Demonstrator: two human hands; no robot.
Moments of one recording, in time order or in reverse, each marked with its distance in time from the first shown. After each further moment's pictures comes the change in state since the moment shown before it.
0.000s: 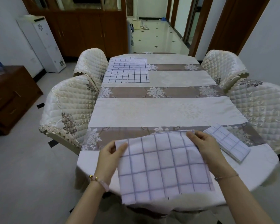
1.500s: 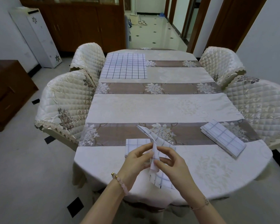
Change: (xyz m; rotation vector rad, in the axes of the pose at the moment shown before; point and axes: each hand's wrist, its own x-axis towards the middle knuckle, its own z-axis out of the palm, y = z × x) left_hand -0.027 -0.002 0.055 -0.133 -0.370 -0.290; right_hand -0.071 0.021 0.071 -0.058 -0.142 0.084
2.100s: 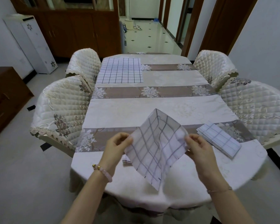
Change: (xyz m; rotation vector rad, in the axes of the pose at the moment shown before) left_hand 0.022 0.028 -0.042 0.118 0.203 0.204; right_hand 0.028 -0.014 -0.063 0.248 0.285 -0.090
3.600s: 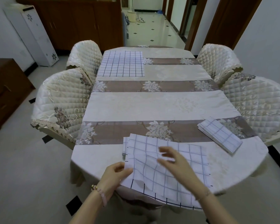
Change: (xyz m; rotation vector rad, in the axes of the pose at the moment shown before) left_hand -0.040 -0.090 -0.020 0.087 -0.056 -0.330; right_hand -0.024 0.045 0.017 -0.592 -0.373 0.030
